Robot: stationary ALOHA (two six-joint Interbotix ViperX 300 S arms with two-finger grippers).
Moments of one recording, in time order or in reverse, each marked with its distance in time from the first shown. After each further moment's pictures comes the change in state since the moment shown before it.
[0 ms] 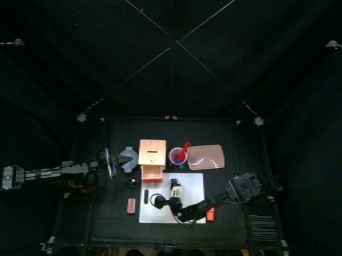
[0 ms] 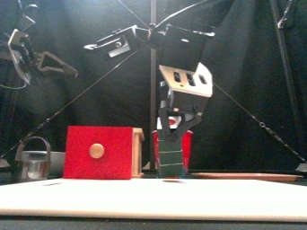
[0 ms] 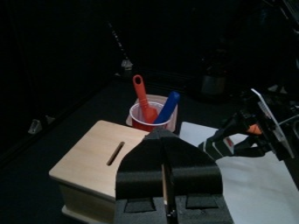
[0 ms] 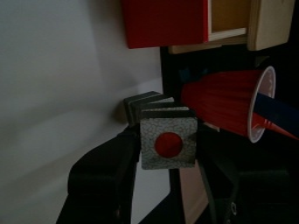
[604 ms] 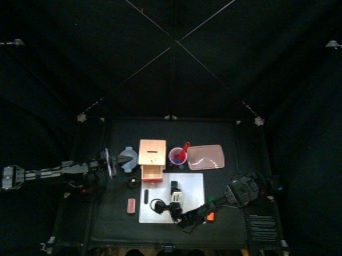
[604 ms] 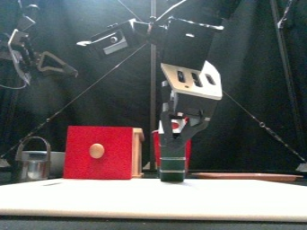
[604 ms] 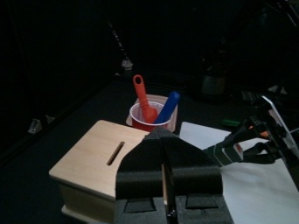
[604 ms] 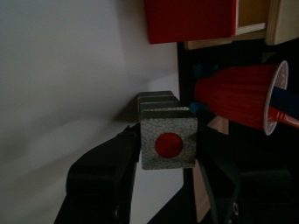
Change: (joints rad) left arm 0.000 0.000 0.000 0.000 0.000 -0.002; right arm 0.048 0.048 -0.040 0.023 0.029 0.037
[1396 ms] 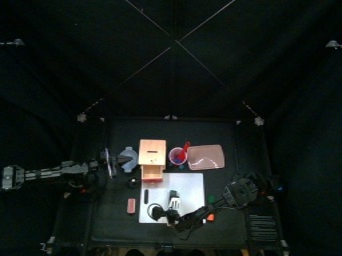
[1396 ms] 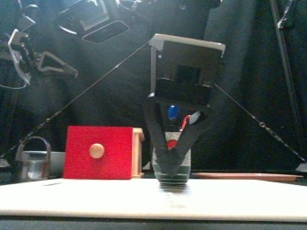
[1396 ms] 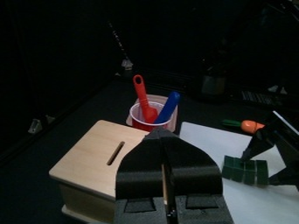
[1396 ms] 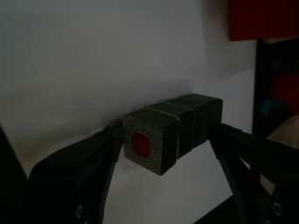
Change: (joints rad) left arm 0.002 0.000 -0.002 -0.002 0.000 0.000; right arm 0.011 0.025 -0.103 0.262 -0.110 -0.006
